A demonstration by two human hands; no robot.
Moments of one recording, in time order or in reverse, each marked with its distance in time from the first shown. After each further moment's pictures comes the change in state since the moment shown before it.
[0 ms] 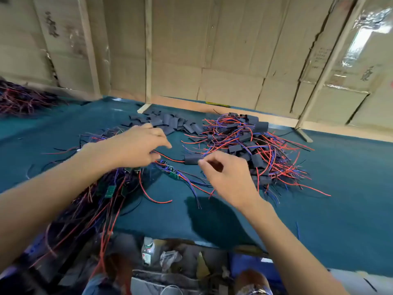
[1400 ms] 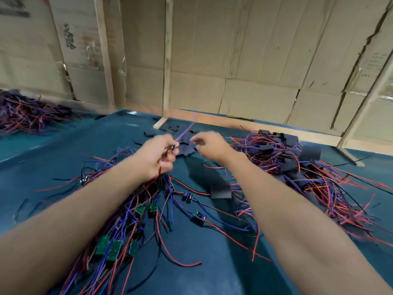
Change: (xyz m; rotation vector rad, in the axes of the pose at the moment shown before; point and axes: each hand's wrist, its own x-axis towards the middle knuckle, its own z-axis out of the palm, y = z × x) left_hand 0.075 -0.040 0.035 -1.966 0.135 -0.796; right_hand 0.228 0.074 0.130 -0.241 -0.459 0.028
